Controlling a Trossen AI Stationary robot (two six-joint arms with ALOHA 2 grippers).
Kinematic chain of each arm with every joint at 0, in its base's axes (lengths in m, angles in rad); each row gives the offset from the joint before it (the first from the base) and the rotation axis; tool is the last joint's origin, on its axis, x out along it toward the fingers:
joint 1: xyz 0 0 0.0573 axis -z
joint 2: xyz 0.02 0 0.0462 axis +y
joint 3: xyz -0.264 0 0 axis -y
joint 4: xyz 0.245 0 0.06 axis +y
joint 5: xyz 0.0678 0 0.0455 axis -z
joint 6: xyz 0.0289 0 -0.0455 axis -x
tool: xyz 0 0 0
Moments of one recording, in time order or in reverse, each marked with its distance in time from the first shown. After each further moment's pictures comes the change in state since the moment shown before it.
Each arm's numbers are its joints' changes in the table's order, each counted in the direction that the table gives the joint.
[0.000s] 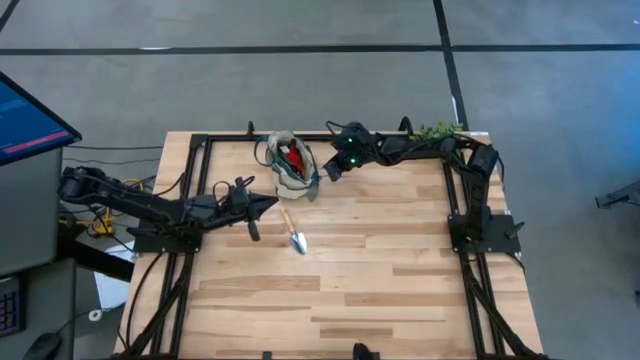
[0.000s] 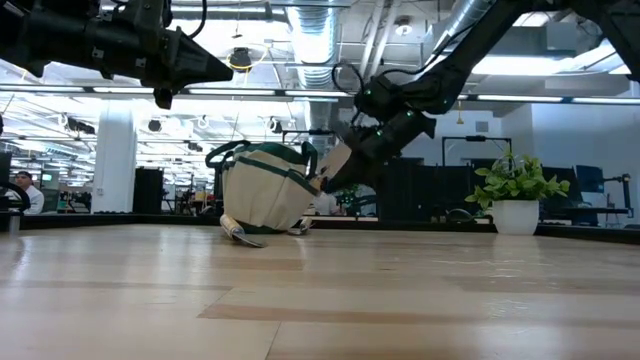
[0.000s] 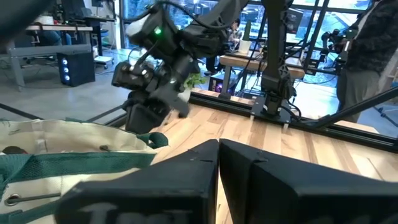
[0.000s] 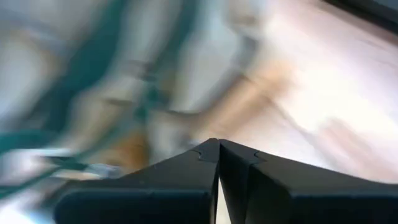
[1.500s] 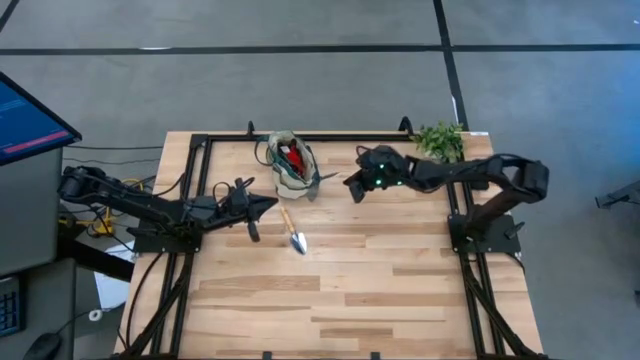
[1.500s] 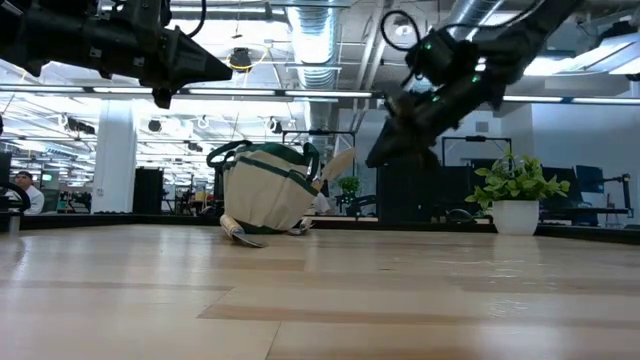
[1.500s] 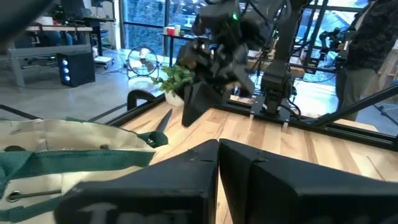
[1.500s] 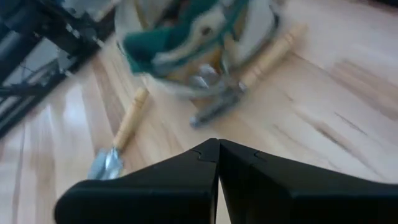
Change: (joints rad) left arm 0.011 0.000 0.000 0.003 -0.015 -0.004; right arm -0.164 -0.413 -0.410 -0.122 0.167 -0.124
